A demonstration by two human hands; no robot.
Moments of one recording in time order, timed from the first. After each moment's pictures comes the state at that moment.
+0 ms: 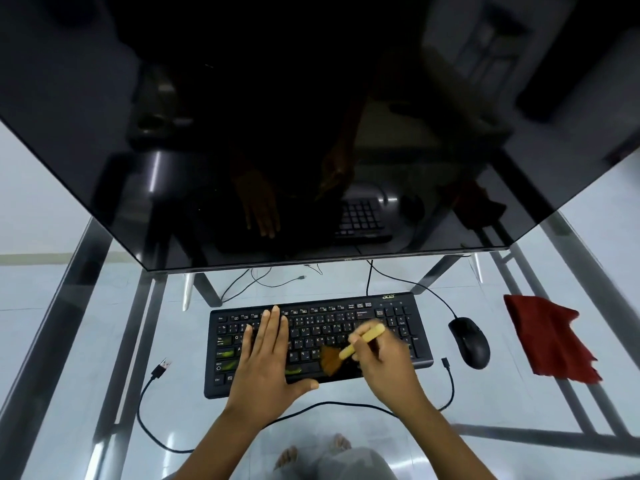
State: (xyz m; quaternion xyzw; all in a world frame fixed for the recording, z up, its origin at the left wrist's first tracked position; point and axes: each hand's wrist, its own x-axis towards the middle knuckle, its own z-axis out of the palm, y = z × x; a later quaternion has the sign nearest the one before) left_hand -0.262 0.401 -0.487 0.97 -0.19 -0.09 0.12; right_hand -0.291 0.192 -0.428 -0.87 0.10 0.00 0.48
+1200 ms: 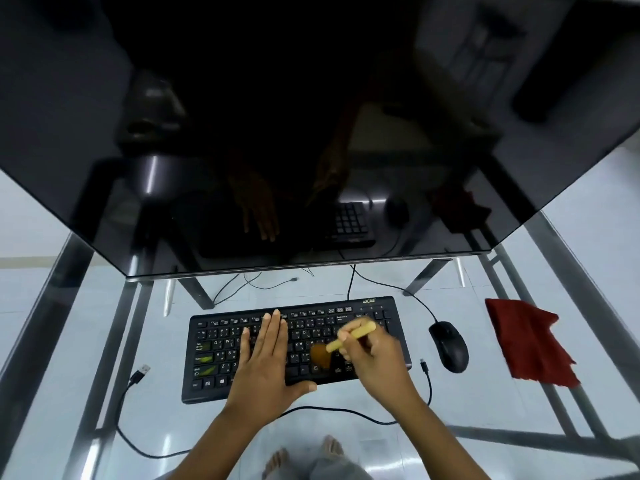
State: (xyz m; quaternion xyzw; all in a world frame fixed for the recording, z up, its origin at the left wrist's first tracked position) left_hand -0.262 0.369 -0.485 0.97 -0.19 -0.12 0.11; right_hand -0.286 0.167 -0.406 -0.85 0.10 0.00 0.52
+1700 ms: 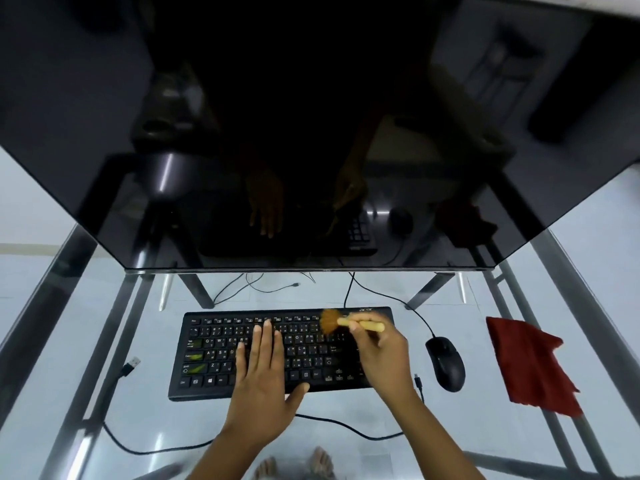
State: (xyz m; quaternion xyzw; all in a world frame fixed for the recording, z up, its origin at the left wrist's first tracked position) left_hand -0.285 0.347 -0.494 0.98 -0.14 -0.05 0.10; right_hand -0.267 0.142 -0.419 -0.86 0.10 -0.08 0.50
